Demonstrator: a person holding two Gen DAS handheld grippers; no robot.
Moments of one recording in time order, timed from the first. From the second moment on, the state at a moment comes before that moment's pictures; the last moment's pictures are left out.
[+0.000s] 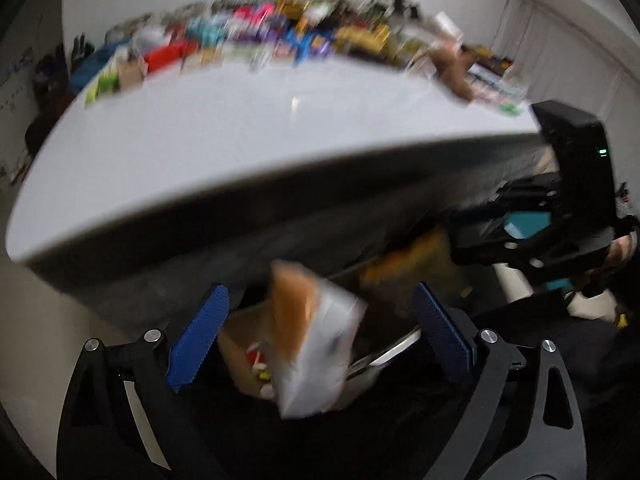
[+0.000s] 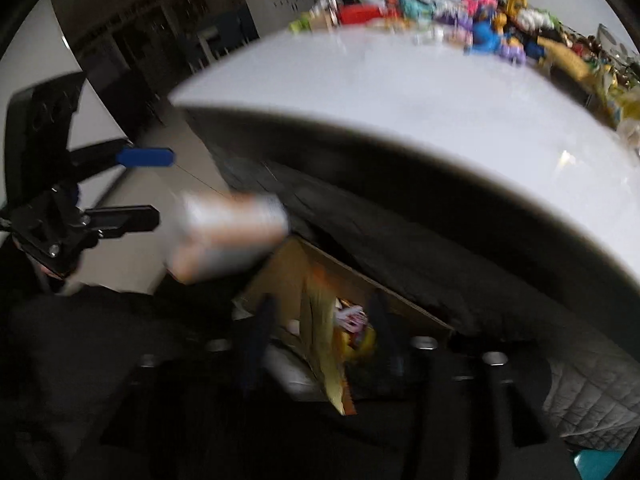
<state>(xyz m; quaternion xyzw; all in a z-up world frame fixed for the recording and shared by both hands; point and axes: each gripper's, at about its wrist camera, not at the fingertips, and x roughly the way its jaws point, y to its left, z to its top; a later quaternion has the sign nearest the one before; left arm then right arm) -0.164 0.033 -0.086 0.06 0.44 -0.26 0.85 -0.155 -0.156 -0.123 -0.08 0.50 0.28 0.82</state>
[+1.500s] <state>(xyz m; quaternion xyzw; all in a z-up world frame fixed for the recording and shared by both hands) 0.225 0.009 -0.056 -0.05 0.47 -0.08 0.88 0.038 -0.285 0.012 0.06 0.33 0.19 0.92</state>
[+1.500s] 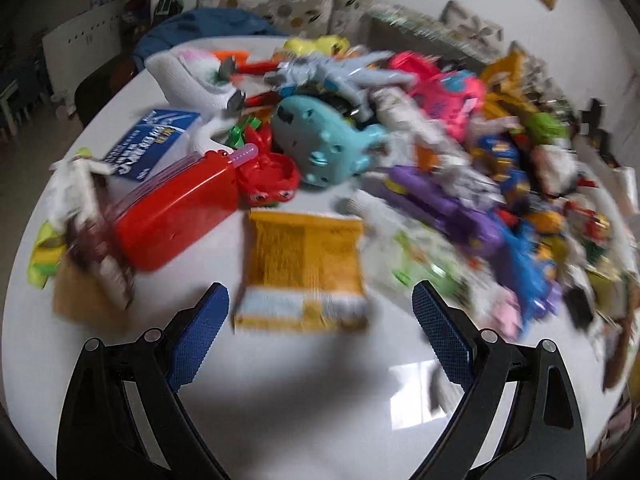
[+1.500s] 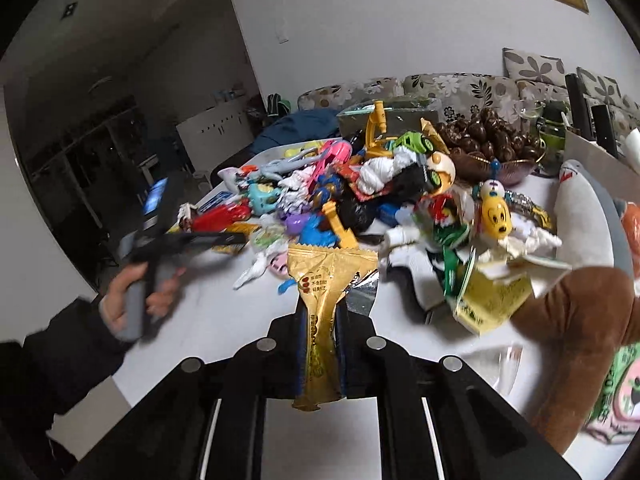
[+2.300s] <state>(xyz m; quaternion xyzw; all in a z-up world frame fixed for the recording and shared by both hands) -0.030 0.021 0.042 0.03 0.32 -0.17 0.93 -0.050 -0.225 0.005 0.04 0.35 0.27 0.89</state>
